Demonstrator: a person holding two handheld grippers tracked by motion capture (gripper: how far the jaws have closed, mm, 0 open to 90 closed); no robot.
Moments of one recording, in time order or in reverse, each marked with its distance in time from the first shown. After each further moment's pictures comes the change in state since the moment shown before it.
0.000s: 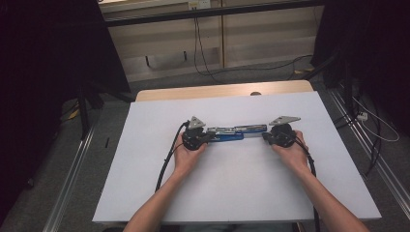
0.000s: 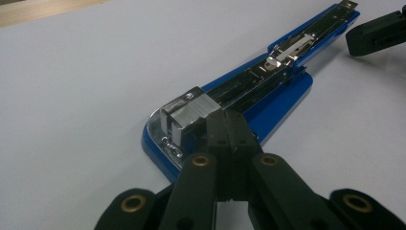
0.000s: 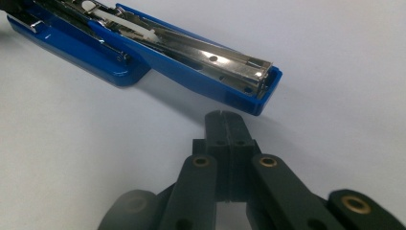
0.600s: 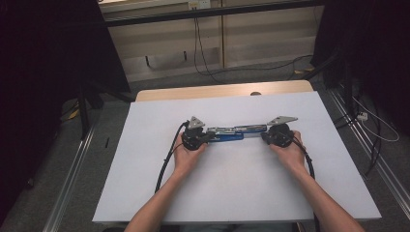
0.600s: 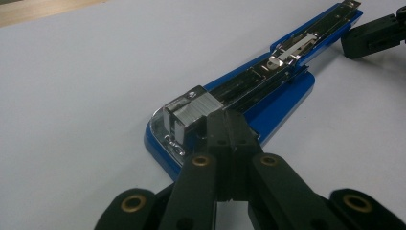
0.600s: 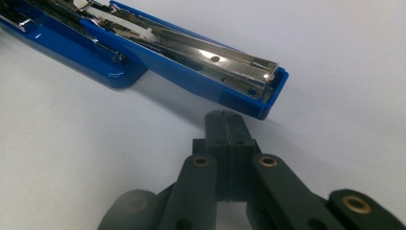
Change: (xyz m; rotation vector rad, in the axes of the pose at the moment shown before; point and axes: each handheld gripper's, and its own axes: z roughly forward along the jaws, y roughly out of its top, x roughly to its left) left arm 0.000 0.000 0.000 0.002 0.005 -0.001; right arm 0.004 0.001 0.005 0.007 -0.024 -0.005
